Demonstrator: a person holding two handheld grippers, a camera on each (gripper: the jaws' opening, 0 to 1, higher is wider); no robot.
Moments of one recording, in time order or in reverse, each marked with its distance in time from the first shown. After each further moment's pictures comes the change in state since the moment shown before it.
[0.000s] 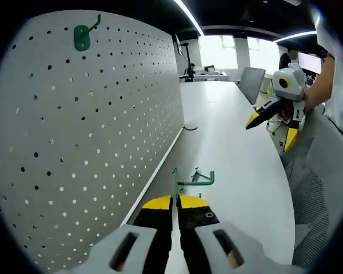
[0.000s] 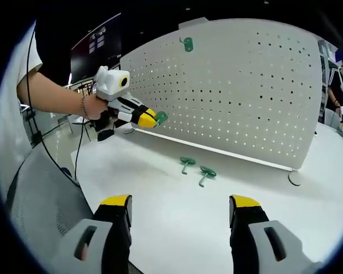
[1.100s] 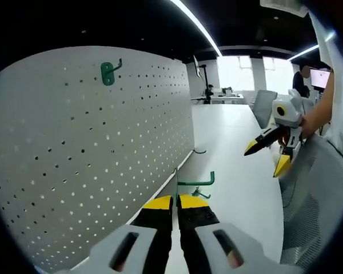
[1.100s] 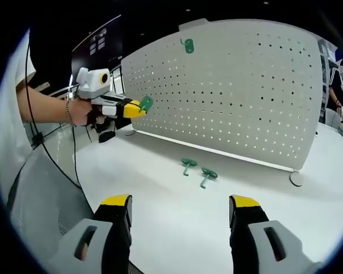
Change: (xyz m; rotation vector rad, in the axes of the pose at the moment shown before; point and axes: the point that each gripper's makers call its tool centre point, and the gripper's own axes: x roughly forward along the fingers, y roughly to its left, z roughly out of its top) left arm -0.042 -0.013 0.024 -0.102 -0.151 0.119; right arm 0.000 0.002 0.003 0.004 -0.010 0.009
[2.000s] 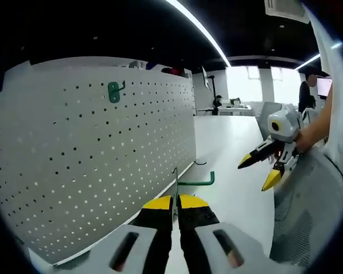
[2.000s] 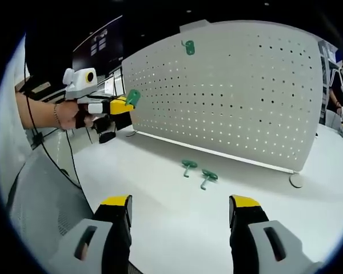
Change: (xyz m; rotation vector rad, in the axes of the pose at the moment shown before) left arm -0.026 -0.016 0.016 -0.048 -0.074 0.067; right arm -0.001 0.000 0.002 -0.004 -0.011 0.001
